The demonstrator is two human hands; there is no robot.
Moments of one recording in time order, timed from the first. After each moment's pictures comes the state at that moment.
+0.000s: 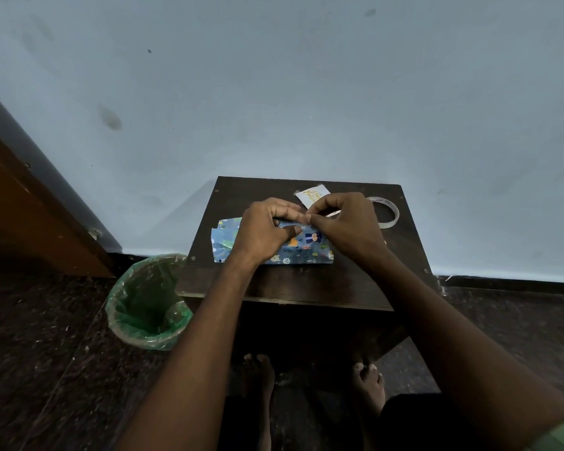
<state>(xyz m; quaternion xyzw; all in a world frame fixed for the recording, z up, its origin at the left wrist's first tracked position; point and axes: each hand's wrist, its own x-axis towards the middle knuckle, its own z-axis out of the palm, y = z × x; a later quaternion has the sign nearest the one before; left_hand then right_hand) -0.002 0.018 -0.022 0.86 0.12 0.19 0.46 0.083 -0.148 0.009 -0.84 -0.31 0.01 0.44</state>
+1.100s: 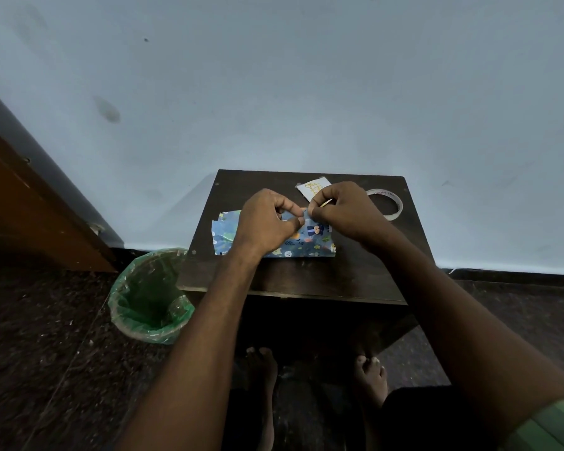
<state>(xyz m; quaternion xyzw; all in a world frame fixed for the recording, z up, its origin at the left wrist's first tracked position) -0.007 0.007 -0.007 0.89 0.19 0.17 0.38 0.102 -0.143 0.012 -0.84 -0.31 0.14 0.42</state>
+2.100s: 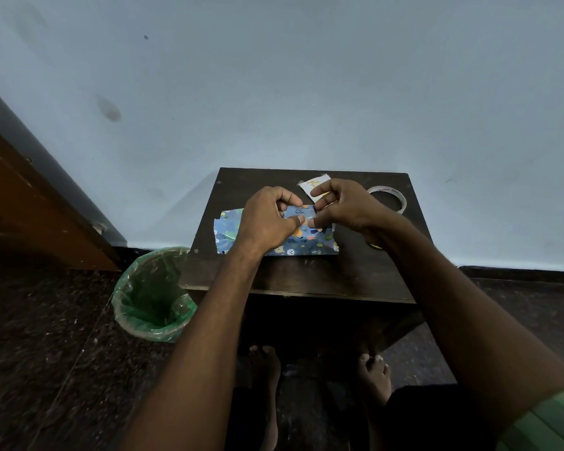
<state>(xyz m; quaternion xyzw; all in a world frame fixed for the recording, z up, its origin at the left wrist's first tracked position) -0.002 0.010 -0.011 0.87 0.20 0.17 0.41 0.119 -0.140 0.004 -0.79 -0.24 0.28 0.49</state>
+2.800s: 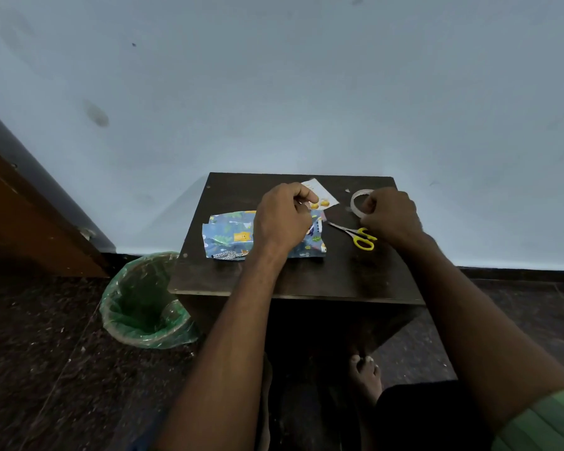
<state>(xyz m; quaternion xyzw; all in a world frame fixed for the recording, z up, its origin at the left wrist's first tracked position) 0.027 -0.028 -0.012 0.86 0.21 0.23 0.40 0.146 -0.203 -0.011 -0.95 -0.20 0.00 0.23</state>
